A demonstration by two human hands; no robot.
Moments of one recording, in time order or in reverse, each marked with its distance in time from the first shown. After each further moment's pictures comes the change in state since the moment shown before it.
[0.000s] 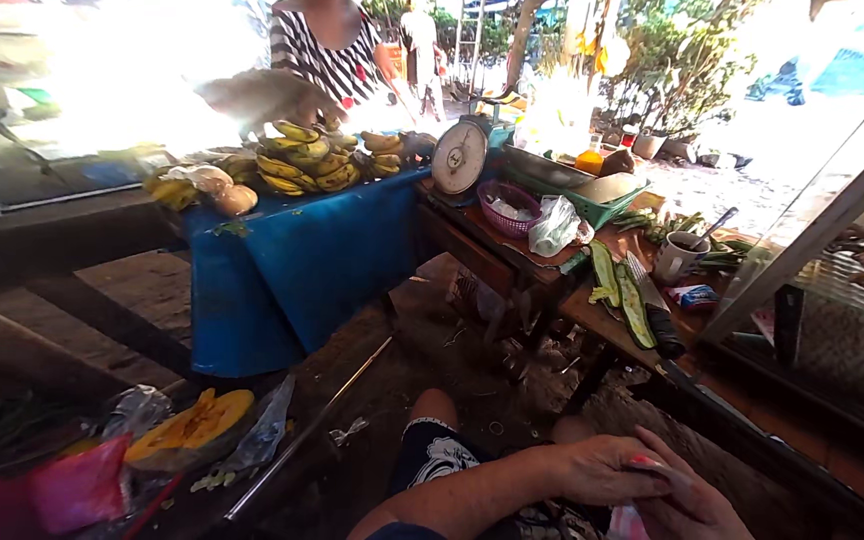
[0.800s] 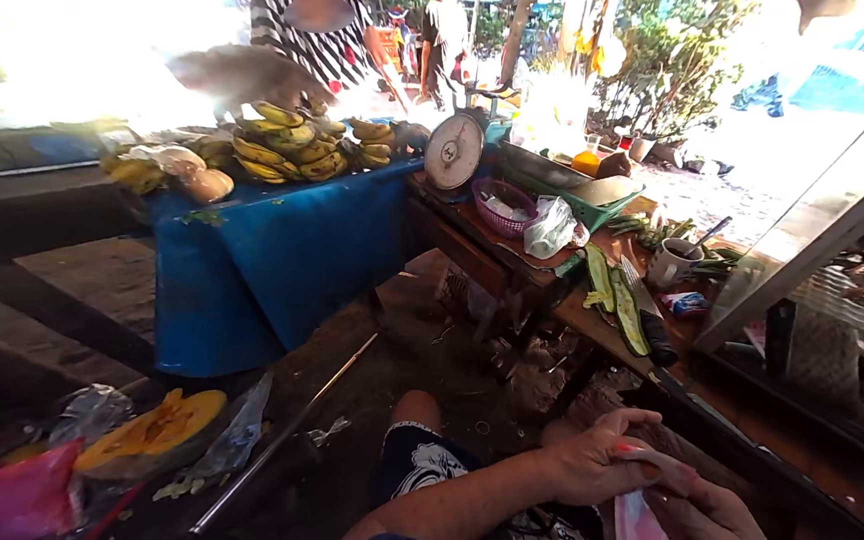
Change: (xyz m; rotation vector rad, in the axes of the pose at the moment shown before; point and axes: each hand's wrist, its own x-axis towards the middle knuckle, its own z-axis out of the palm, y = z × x) left_hand 0.002 0.001 -0.007 -0.020 0.196 0.130; right_hand 0.006 -0.024 -0.013 0.038 0.038 0.036
